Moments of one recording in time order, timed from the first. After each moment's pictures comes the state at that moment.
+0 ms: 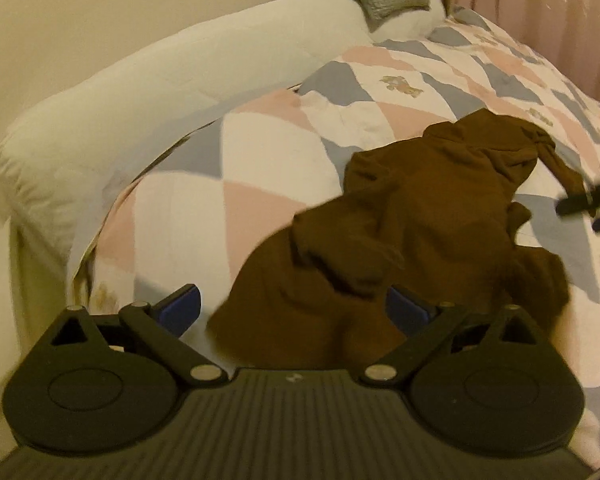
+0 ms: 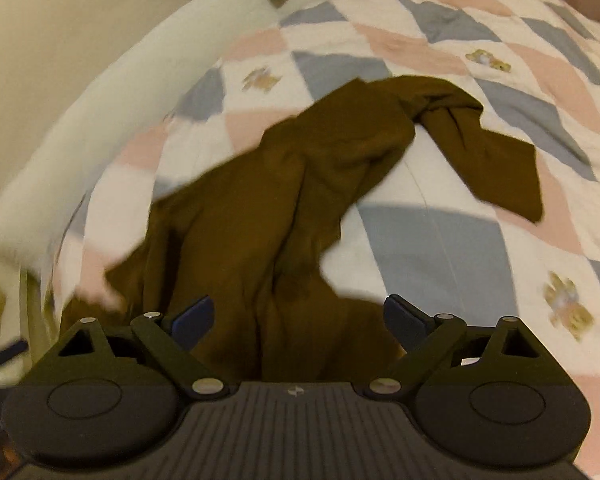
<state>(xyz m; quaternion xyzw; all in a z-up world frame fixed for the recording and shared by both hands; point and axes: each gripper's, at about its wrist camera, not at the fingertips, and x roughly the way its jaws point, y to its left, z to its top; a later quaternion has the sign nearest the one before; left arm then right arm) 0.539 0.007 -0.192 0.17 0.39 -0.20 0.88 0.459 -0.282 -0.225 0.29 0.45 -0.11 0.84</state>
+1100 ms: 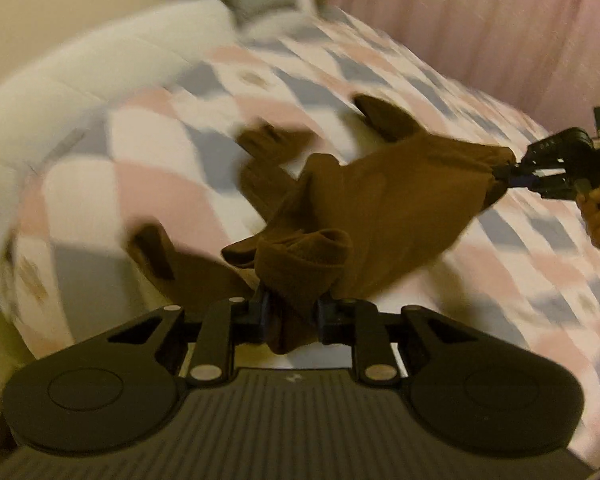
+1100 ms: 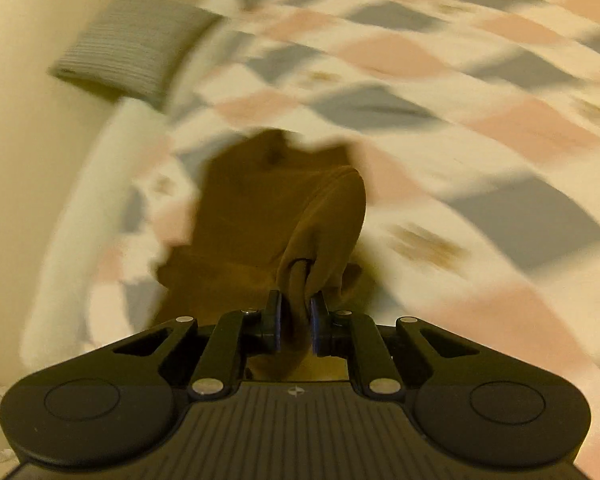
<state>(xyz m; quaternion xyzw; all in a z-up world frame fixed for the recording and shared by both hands) 0.406 0.040 -0.138 0.13 0.43 -0.39 0.80 0.273 -0.365 -0.210 0.45 0.37 -0.23 0.78</state>
